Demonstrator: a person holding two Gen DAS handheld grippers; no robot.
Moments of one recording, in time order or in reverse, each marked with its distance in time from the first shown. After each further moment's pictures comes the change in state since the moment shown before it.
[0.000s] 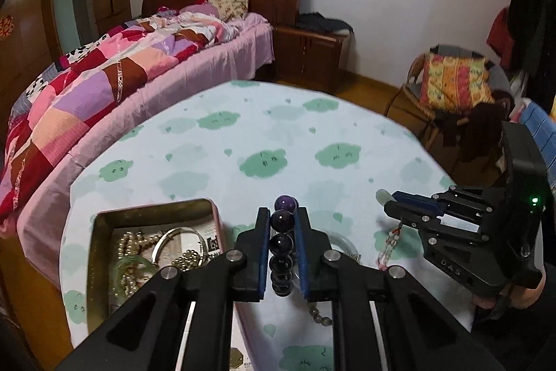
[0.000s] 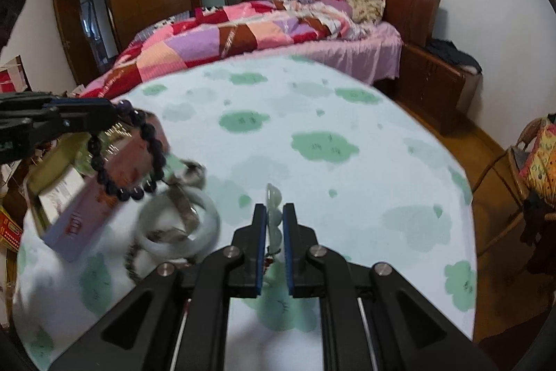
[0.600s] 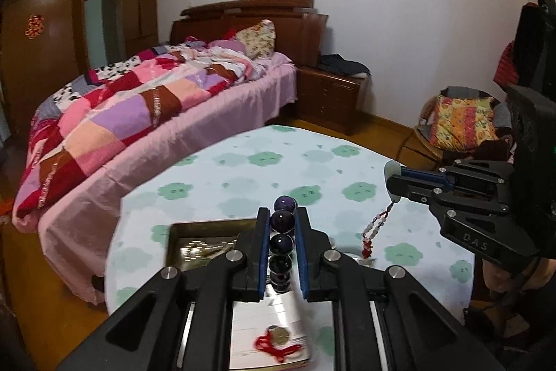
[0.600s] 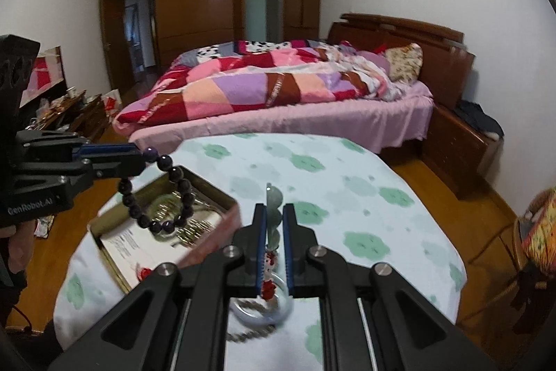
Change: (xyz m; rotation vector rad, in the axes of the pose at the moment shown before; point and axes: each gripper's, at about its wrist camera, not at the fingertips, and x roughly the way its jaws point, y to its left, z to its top) left arm -0.087 0.047 -0.007 -0.061 -0.161 0.074; right arm -0.050 0.074 0.076 -0.156 -0.142 0.094
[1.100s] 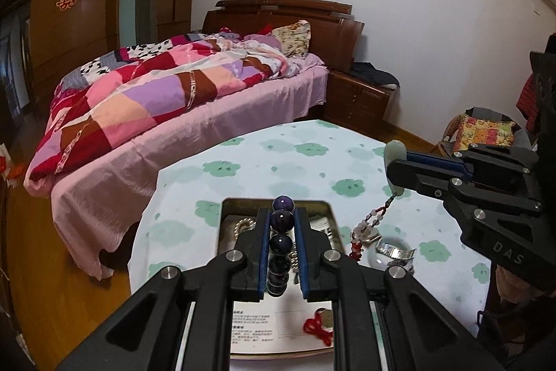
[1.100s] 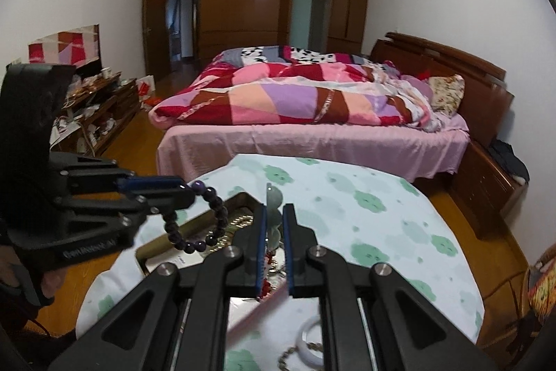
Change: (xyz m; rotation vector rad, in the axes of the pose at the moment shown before) left arm -0.004 0.062 -0.029 -0.120 0.002 0.063; right arm 0.025 0.080 0.034 -0.139 -0.014 0.101
